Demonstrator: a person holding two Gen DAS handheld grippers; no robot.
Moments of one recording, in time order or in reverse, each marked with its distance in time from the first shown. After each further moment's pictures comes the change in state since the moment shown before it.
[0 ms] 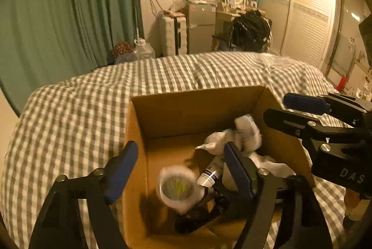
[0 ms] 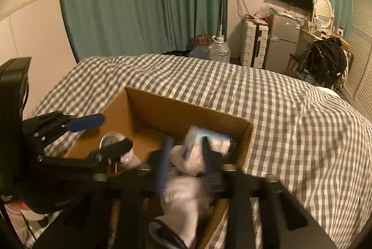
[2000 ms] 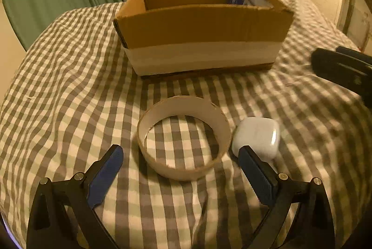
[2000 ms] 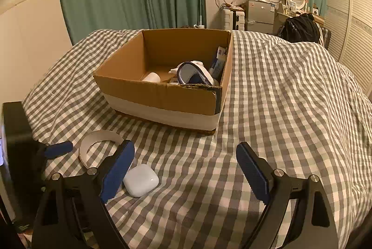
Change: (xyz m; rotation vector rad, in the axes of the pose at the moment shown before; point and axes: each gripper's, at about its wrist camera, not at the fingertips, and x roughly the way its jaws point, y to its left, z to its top) left arm -0.031 -0.039 -0.179 0.031 0.234 0.137; right arm -0.085 0.038 -0.159 0.098 0.021 -0.084
